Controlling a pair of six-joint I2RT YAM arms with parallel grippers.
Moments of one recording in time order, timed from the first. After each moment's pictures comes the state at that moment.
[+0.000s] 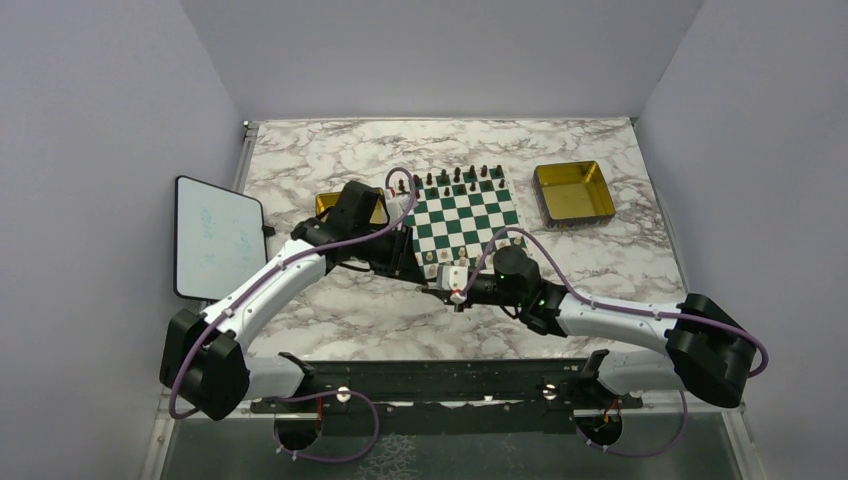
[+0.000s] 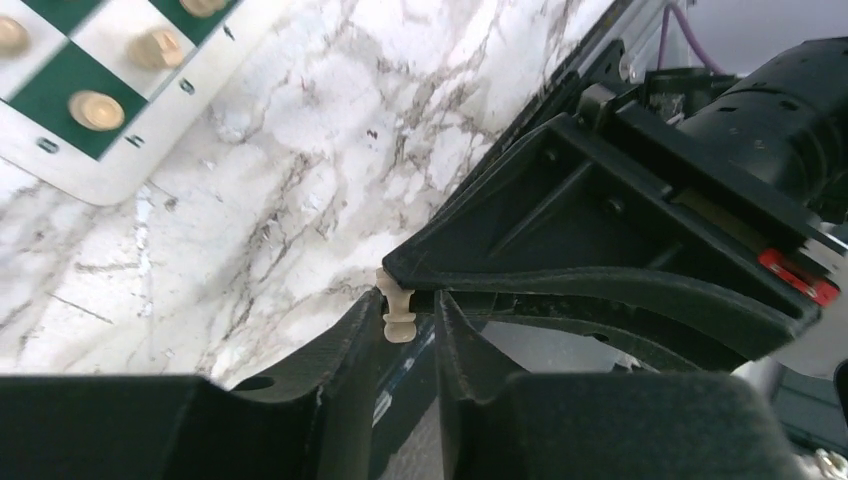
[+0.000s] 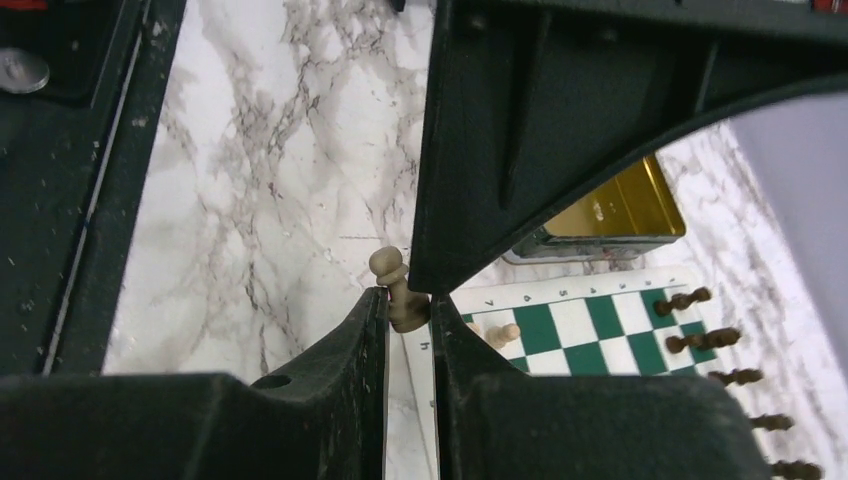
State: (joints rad) left arm -0.53 1.30 0.98 -0.60 0.71 -0.36; right arm 0.95 1.26 0.54 0.49 -0.45 -0.61
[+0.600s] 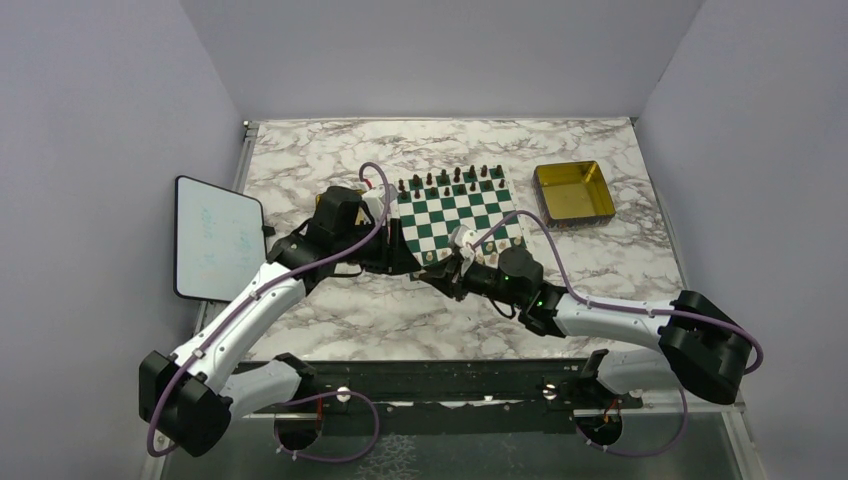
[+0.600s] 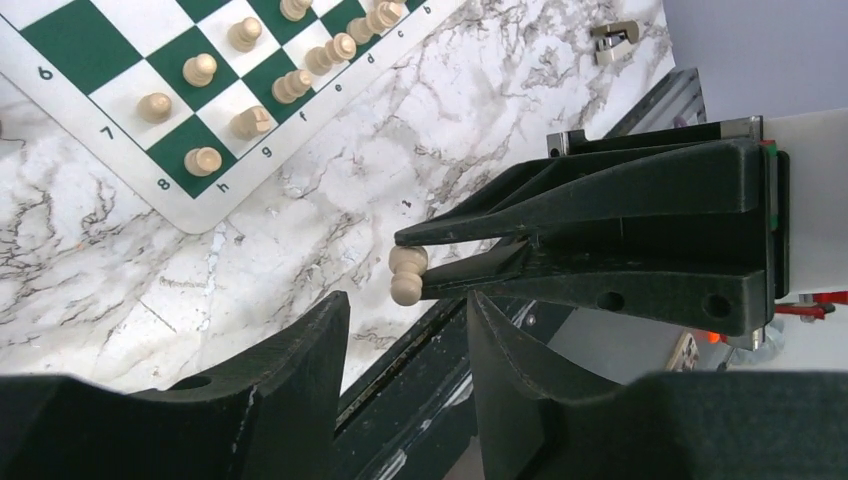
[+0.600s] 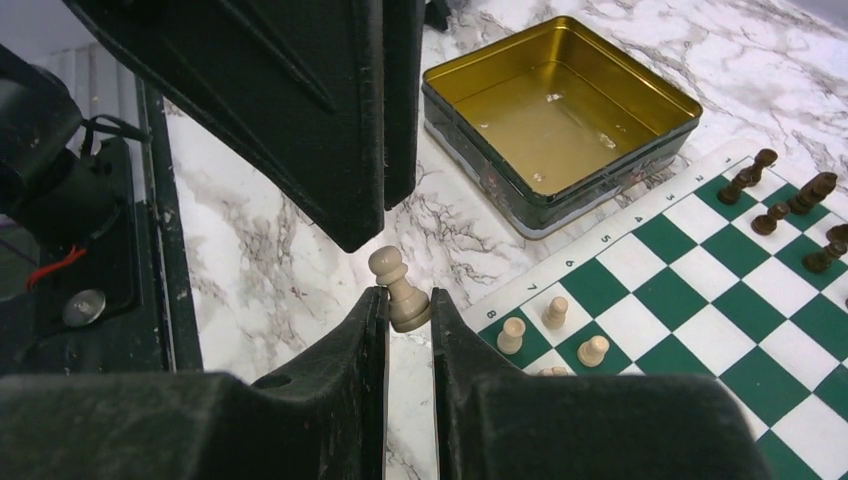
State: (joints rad) left arm -0.53 1.09 0.93 -0.51 0.52 -0.46; right arm 0.95 1.29 0.52 0.67 -0.23 -0.04
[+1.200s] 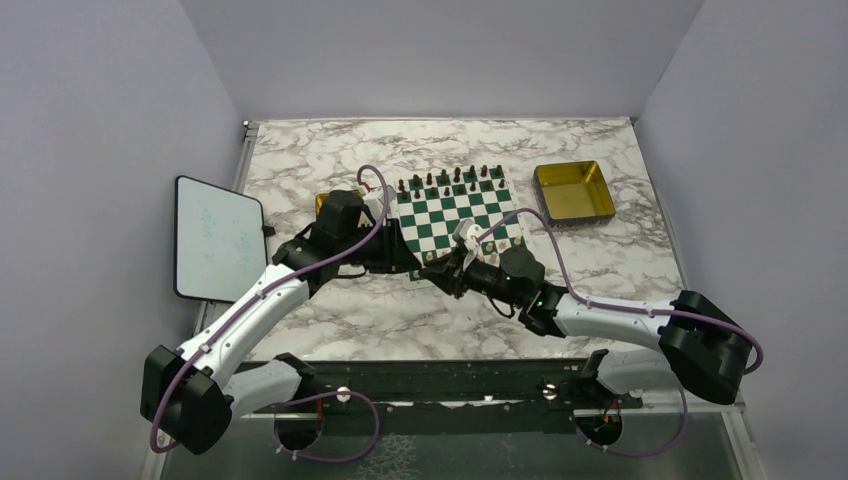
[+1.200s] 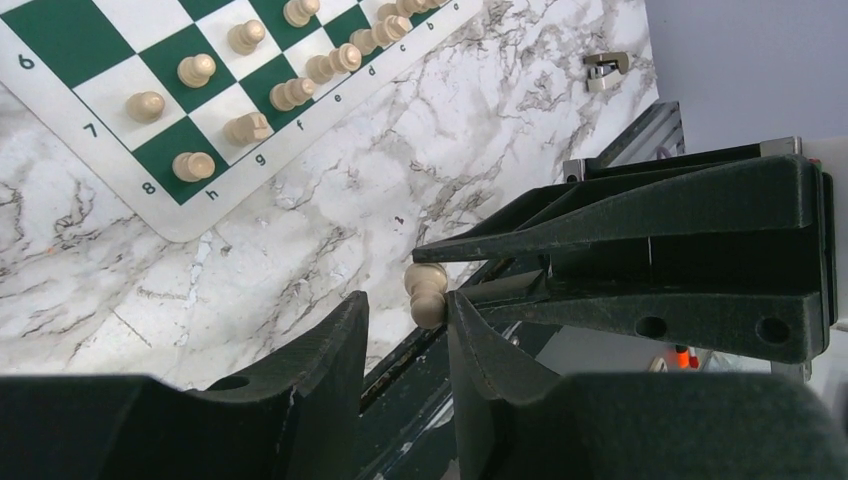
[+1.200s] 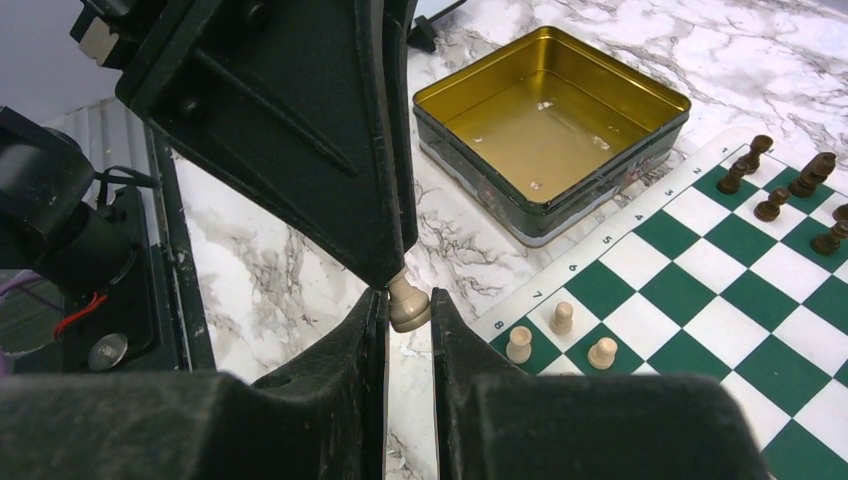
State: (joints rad) left arm -0.53 1.10 0.87 -0.42 0.49 -0.55; right arm 0.95 1.29 0.52 0.71 -0.18 0.07
